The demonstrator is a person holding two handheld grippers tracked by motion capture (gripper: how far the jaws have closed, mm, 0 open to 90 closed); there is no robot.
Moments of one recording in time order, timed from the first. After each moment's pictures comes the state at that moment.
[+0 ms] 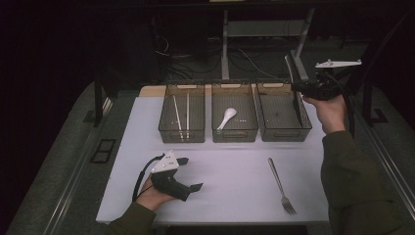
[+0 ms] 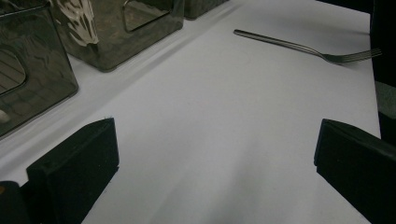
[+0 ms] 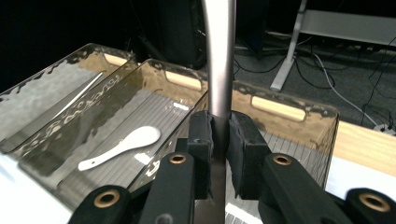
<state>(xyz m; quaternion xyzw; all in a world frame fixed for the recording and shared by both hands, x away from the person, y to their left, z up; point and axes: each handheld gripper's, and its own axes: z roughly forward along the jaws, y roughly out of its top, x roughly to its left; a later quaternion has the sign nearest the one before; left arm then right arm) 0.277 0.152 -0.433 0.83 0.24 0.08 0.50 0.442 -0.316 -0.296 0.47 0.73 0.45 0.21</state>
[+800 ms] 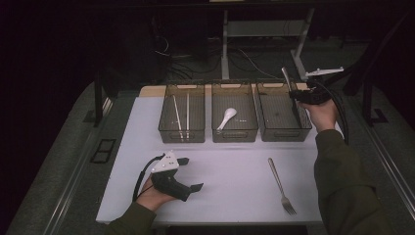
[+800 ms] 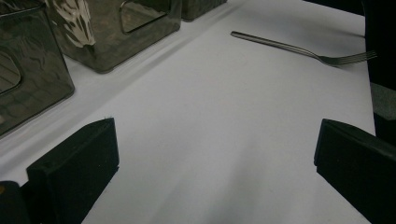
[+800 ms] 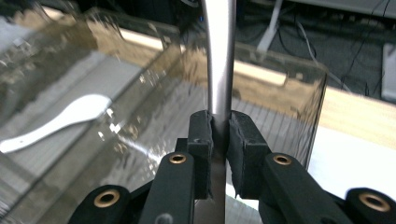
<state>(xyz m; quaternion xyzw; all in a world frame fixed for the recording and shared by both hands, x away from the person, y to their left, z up) 0.277 0.151 -0.434 0.83 0.24 0.08 0.51 0.475 -0.323 -0.349 0.50 0.75 0.38 0.20</state>
